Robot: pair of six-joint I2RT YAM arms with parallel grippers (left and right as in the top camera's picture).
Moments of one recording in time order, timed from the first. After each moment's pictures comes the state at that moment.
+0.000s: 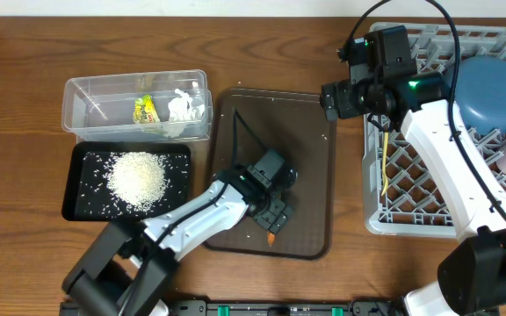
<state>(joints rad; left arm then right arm) -0.75 1.67 0.89 -0.54 0.08 -0.09 0.26 1.71 1.51 -0.81 -0.13 0.04</state>
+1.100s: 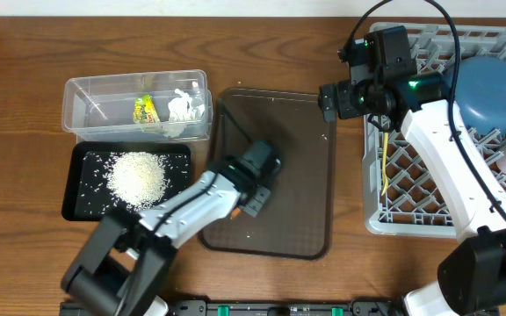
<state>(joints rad) -0.64 1.67 0.90 -0.56 -0.05 -0.07 0.26 1.71 1.51 -0.81 -0.12 0.04</state>
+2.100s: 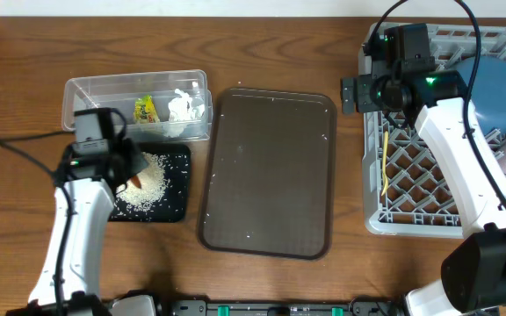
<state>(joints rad) 0.21 1.35 0.90 -0.68 -0.06 -0.43 0.18 1.71 1.51 -0.81 -0.03 0.06</state>
